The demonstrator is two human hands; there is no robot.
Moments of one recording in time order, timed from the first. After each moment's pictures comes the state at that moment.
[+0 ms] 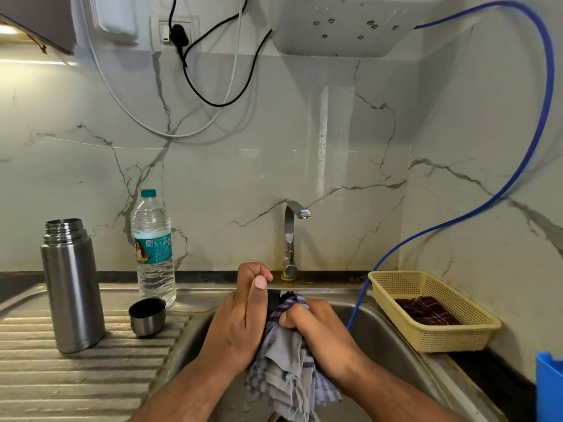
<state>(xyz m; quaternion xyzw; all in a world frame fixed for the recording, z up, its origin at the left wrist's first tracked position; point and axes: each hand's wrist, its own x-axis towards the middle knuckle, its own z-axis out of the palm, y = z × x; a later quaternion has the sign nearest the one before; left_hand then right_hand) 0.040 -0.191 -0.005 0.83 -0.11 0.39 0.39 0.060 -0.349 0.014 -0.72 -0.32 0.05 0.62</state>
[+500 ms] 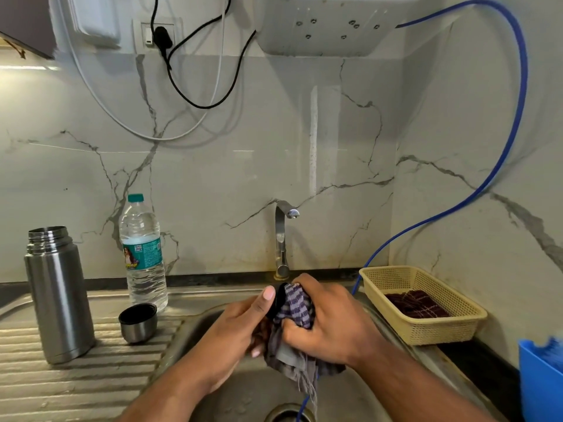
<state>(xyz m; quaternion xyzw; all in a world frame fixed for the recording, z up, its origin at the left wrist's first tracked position) 0.033 -0.193 -0.004 0.73 -0.11 0.07 0.67 0.091 -0.379 0.014 -0.84 -0.40 -0.24 0.29</state>
